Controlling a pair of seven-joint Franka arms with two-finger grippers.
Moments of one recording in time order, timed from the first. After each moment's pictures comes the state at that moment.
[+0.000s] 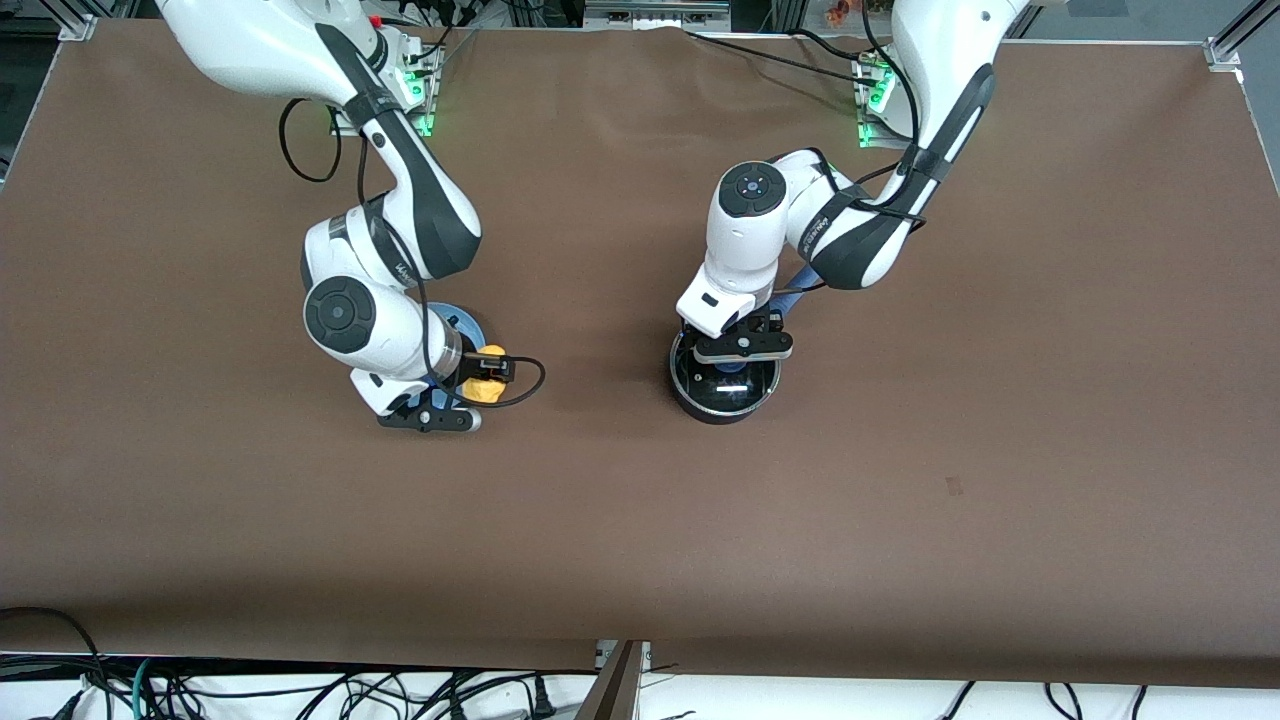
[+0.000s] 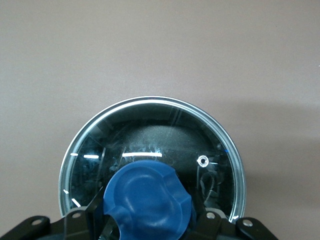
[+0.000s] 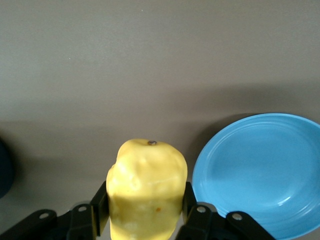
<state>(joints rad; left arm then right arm) -0.33 0.50 -0.35 -1.83 0.41 2.40 -1.00 0.30 0.56 0.14 -1.58 0.10 2.08 0.44</state>
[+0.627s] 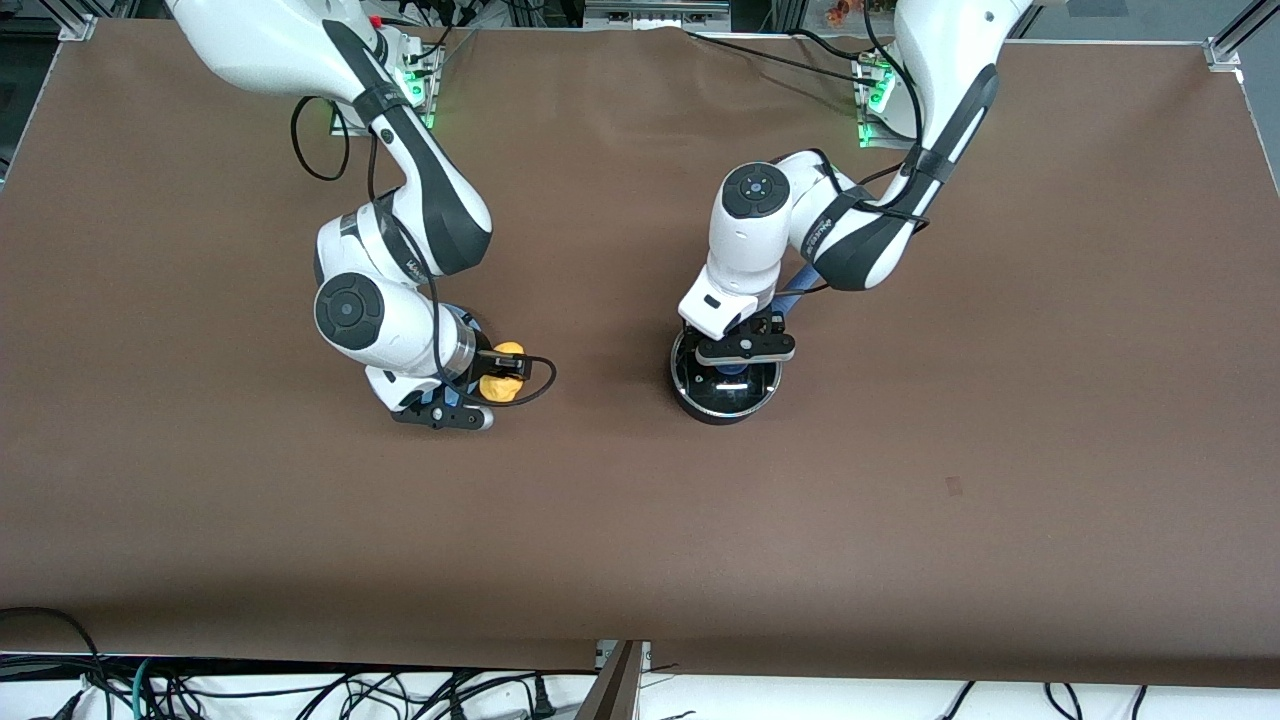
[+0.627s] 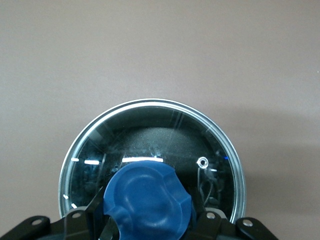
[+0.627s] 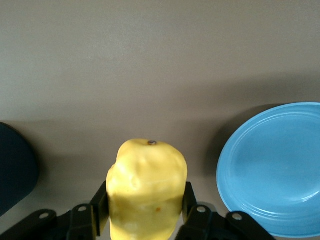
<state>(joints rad) -0.31 0.50 -0.35 -1.83 0.41 2.40 -0.99 0.32 0.56 0.14 -1.57 0.15 2.09 0.47</state>
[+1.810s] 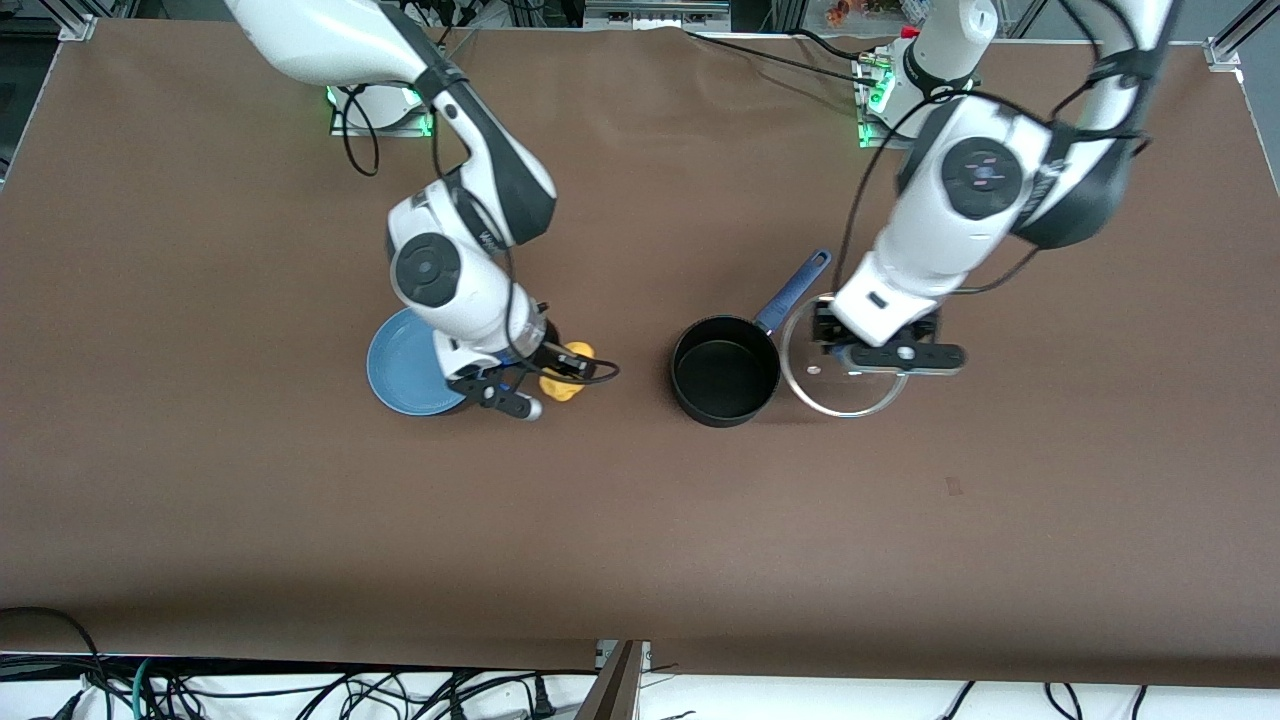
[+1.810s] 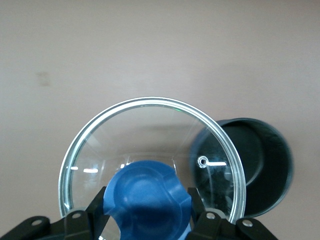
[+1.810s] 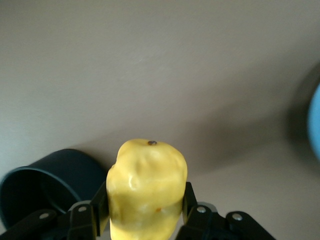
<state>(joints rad) -0.03 0.23 -0.35 -1.81 0.09 2.07 -0.40 0.47 0.60 0.14 -1.53 0.17 2.27 0.92</state>
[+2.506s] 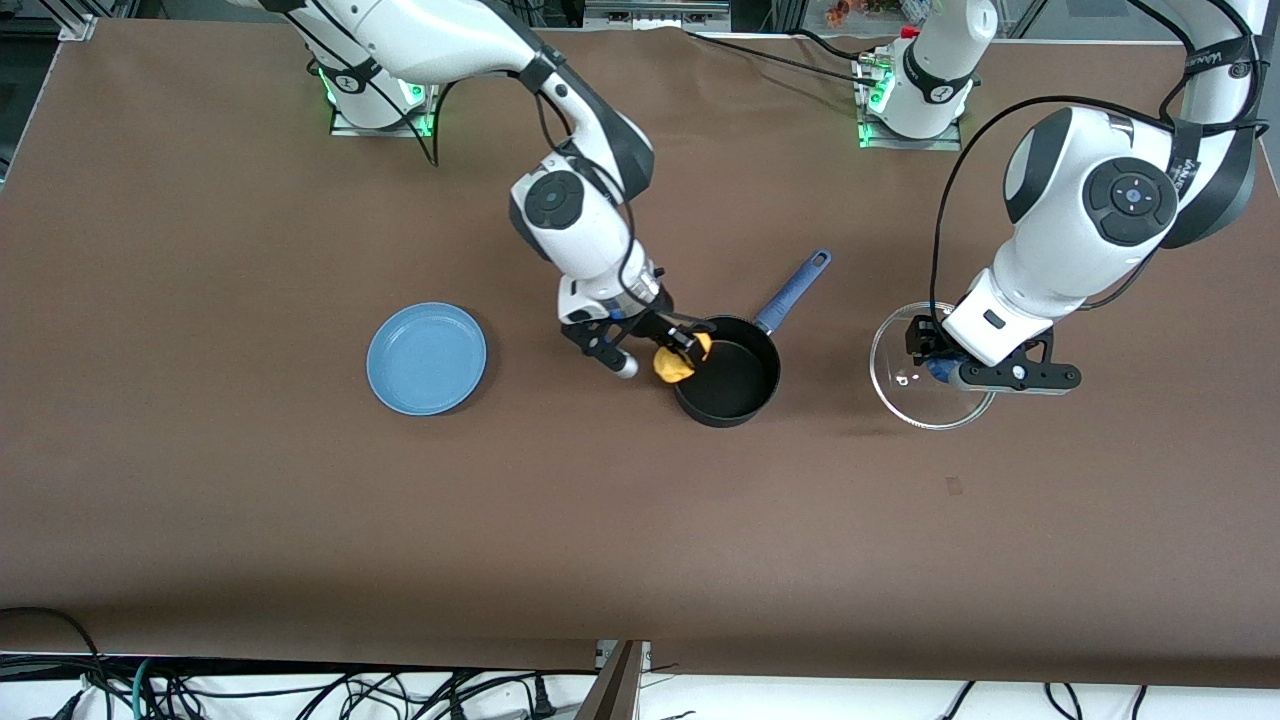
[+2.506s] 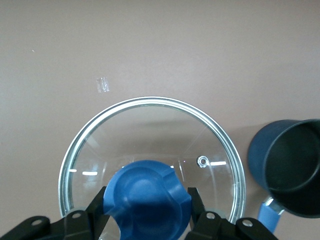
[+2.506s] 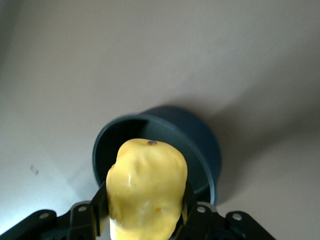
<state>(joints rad) 0.13 0.20 -0.35 -1.86 0.09 2.06 -0.21 0.68 0.73 0.14 -1.46 0.17 2.62 1.36</state>
